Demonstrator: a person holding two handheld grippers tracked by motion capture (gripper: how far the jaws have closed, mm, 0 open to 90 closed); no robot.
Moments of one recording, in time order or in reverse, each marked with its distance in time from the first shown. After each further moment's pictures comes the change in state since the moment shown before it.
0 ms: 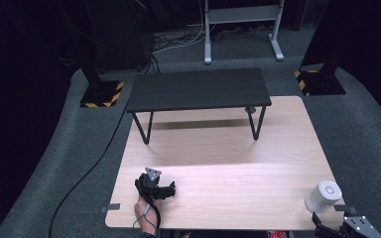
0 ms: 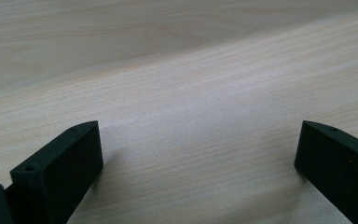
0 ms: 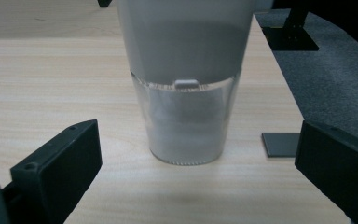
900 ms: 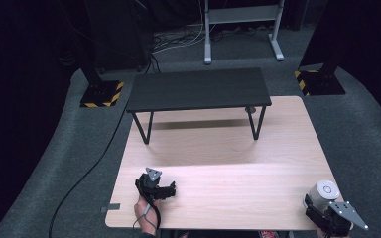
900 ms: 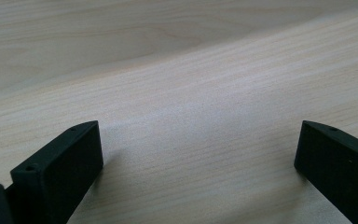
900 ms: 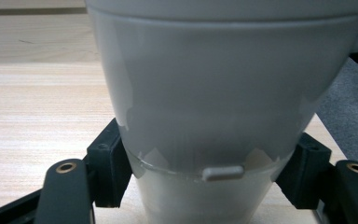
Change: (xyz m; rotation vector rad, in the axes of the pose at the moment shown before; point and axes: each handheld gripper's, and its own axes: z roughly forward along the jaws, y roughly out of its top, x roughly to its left) left arm 0.000 0.000 0.000 -0.002 -0.004 0.007; right arm 0.021 -0.002 0.044 -0.071 -0.034 0.004
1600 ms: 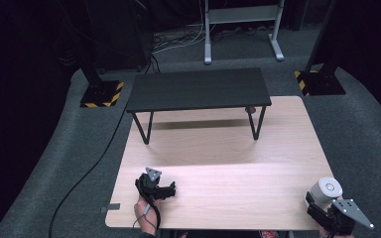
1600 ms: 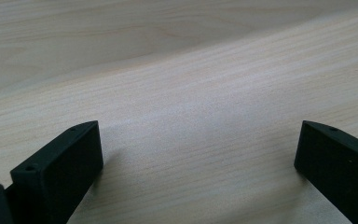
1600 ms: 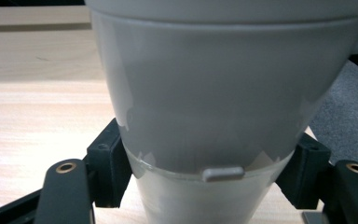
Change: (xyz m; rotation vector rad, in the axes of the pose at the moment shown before) left arm 0.001 0.000 0.000 0.002 -0.003 -0.002; right arm 0.000 0.020 -0.012 -0.016 0.020 0.003
